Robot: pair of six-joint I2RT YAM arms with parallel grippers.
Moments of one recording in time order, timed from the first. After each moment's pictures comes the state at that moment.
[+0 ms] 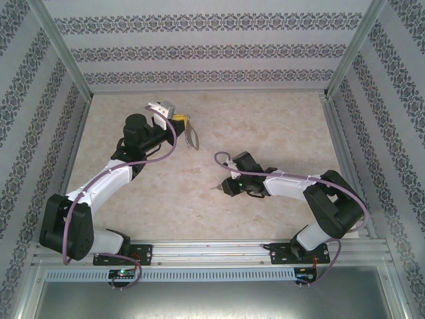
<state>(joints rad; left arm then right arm) -0.29 1.35 0.87 0.35 0.45 -0.11 0.63 1.55 0.67 -0.12 -0.25 0.29</state>
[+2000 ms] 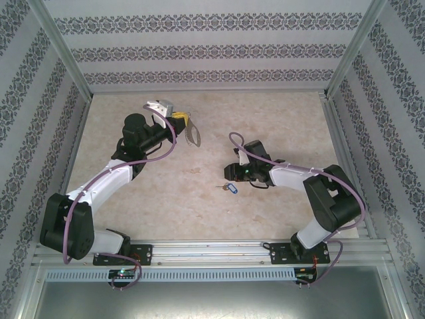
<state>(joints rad) -0.29 1.36 0.87 0.42 0.47 -0.17 0.49 1.59 0.73 -0.06 -0.38 0.47</state>
